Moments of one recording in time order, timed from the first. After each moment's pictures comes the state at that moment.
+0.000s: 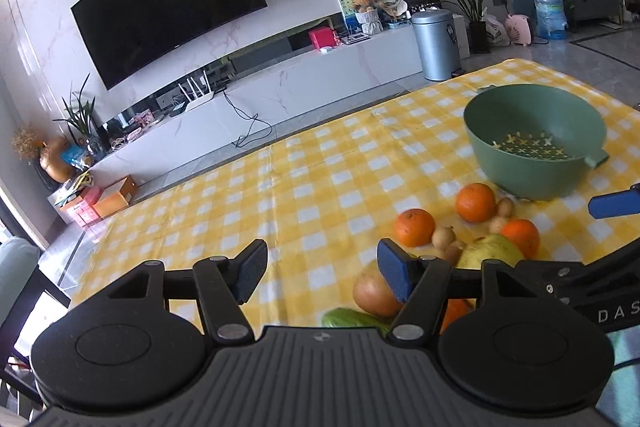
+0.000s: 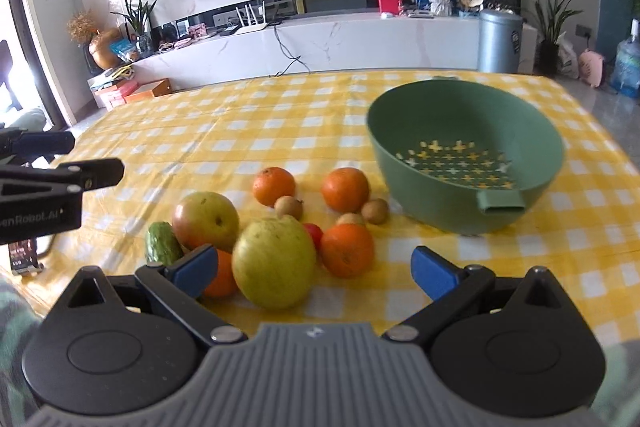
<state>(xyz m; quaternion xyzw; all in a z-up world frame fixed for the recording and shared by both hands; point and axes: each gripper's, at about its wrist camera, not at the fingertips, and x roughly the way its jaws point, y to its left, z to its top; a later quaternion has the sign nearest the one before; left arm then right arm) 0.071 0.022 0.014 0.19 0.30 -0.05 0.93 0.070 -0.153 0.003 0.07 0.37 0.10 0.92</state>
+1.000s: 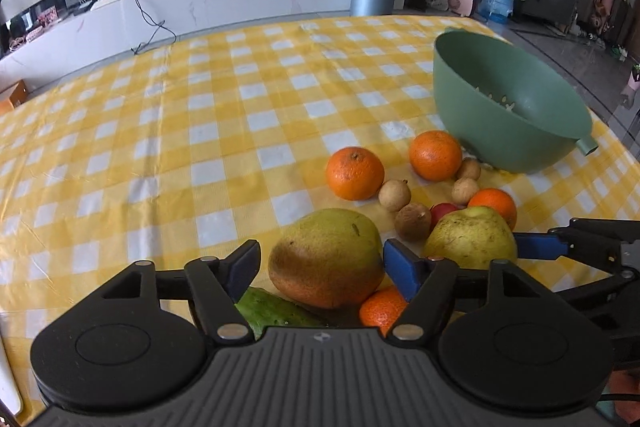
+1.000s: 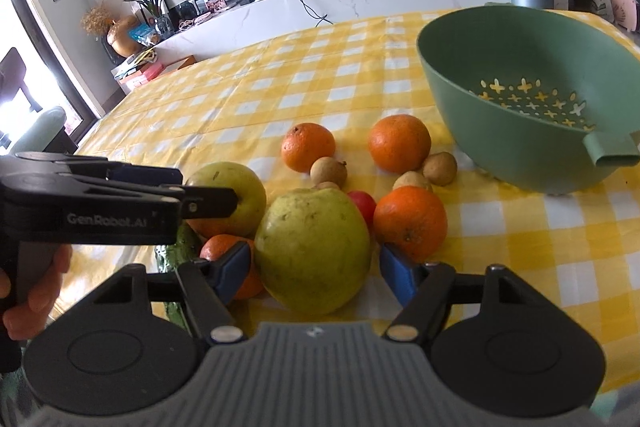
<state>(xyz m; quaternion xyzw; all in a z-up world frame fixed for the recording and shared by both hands) 0.141 0.048 -0.052 0.07 0.43 -0.18 0.88 0.101 -0.140 -0.043 0.12 0.42 0.15 0.89</state>
